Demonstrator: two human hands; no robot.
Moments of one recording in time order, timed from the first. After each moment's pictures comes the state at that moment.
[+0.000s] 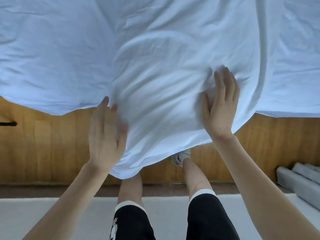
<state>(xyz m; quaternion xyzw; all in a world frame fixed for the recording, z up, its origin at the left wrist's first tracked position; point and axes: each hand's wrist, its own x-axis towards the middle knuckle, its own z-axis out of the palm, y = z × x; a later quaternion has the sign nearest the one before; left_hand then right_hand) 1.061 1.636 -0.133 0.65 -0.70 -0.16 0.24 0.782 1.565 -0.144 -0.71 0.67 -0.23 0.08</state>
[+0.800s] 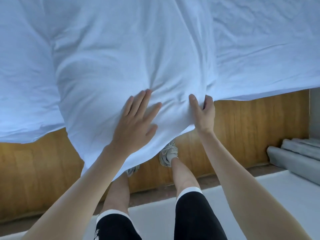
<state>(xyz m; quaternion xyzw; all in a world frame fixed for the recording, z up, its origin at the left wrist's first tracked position) 0.911 1.583 -0.158 0.43 -0.90 -0.11 0.03 0.693 1.600 -0.159 -0.24 0.83 -0.31 0.39</state>
